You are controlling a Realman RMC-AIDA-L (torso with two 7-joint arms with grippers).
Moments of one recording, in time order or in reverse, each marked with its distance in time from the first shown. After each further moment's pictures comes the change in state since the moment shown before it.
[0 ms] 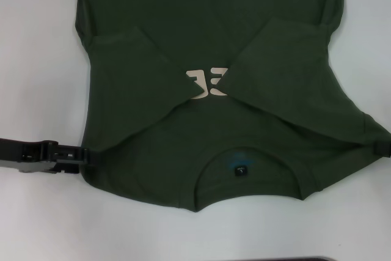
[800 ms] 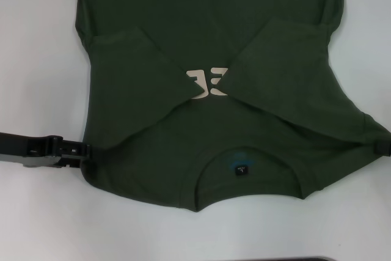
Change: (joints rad) left arm -0.017 -0.001 0.007 -0.022 0.000 -0.039 0.000; right arm 0.002 0.000 0.000 0.000 0.001 0.006 0.001
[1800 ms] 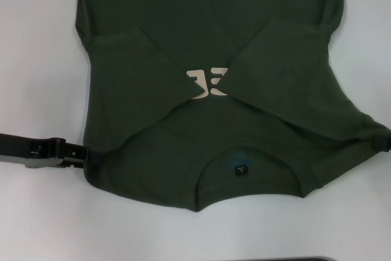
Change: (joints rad) left arm -0.002 -0.001 0.016 -0.013 0.000 -0.019 0.014; right arm 0.013 0.000 0.000 0.000 0.002 0.001 0.002
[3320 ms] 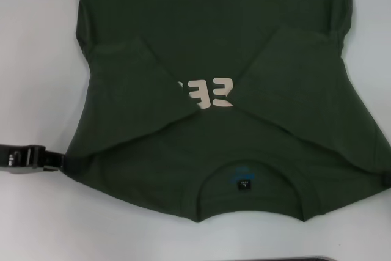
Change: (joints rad) left arm 0.031 0.024 -0.090 0.033 0.004 0.137 0.095; right arm -0.114 0.012 0.000 0.007 0.011 -0.038 -0.090
